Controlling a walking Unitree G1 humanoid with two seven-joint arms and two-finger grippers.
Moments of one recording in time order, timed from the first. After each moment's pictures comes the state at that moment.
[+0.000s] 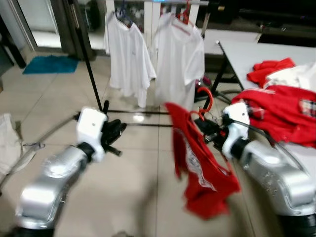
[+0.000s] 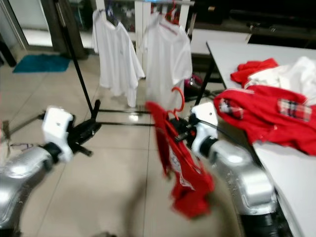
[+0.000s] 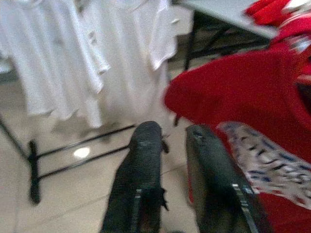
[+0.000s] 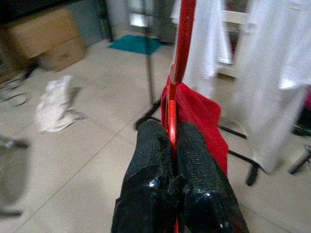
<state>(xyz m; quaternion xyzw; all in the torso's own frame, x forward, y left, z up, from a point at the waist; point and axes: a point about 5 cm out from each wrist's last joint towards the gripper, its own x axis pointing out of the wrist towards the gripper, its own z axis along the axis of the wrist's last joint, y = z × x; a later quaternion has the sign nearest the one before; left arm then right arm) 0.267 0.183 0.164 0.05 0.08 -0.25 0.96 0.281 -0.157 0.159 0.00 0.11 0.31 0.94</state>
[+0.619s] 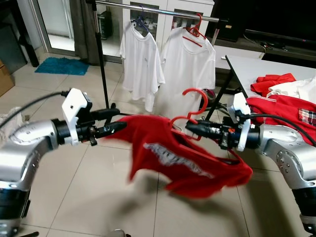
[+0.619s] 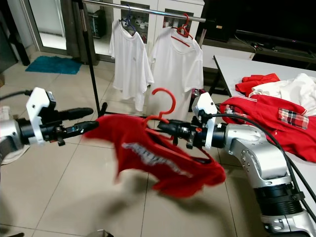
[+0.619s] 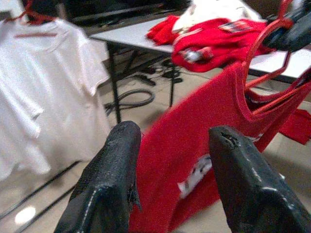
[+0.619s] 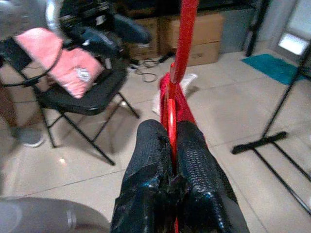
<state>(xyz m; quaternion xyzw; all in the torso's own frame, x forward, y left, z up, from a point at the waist) 0.287 0.215 0.199 0.10 0.07 -0.48 0.87 0.285 -0.163 0.183 -0.01 0.09 0.57 0.82</state>
